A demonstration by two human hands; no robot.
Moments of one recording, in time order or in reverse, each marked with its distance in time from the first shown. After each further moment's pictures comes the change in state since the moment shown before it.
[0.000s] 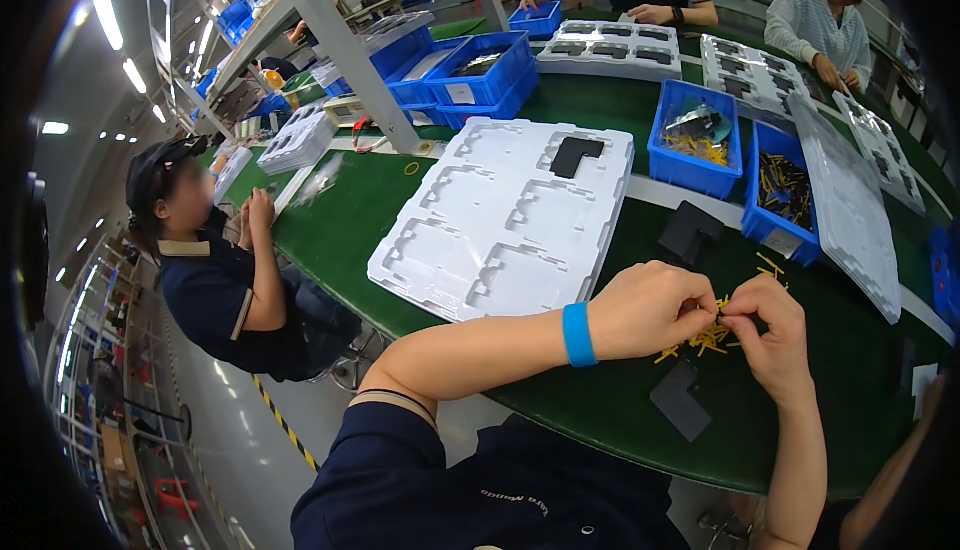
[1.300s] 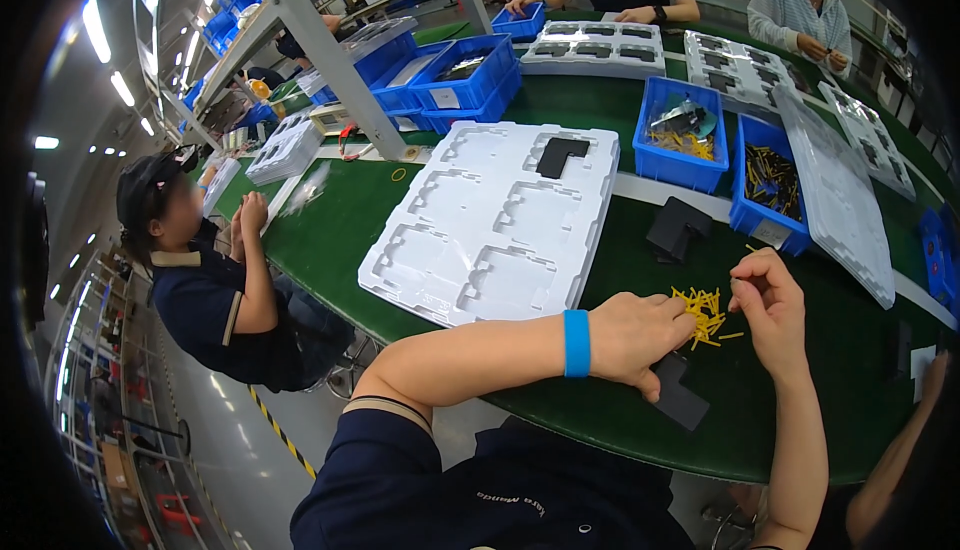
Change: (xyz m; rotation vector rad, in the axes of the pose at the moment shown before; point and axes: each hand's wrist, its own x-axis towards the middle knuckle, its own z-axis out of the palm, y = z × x) left_hand -0.013 -0.002 0.003 0.362 -0.496 0.098; right_hand -0.002 0.024 0.001 0.415 0.084 0.275
